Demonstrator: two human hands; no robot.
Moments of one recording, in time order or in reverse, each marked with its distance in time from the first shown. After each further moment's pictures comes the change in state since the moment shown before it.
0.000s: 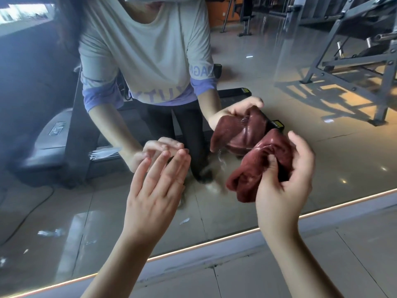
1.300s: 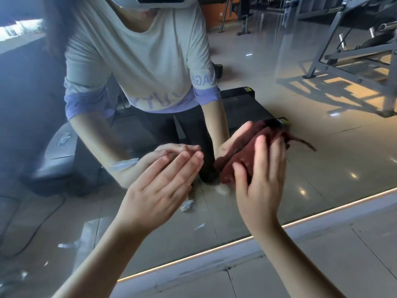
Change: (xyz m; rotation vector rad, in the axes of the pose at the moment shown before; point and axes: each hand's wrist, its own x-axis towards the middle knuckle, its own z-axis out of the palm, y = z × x) left_hand 0.015 -0.054 0.002 0.163 0.015 0.365; right_hand -0.022 0.041 0.047 -0.468 -0.111 -0.398
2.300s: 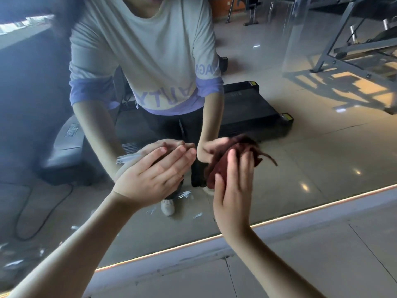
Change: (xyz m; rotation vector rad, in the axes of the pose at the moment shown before) left_hand 0.007 -0.024 0.005 0.059 0.051 0.142; right_hand -0.032 -0.032 -0.002 0.189 -0.166 0.118
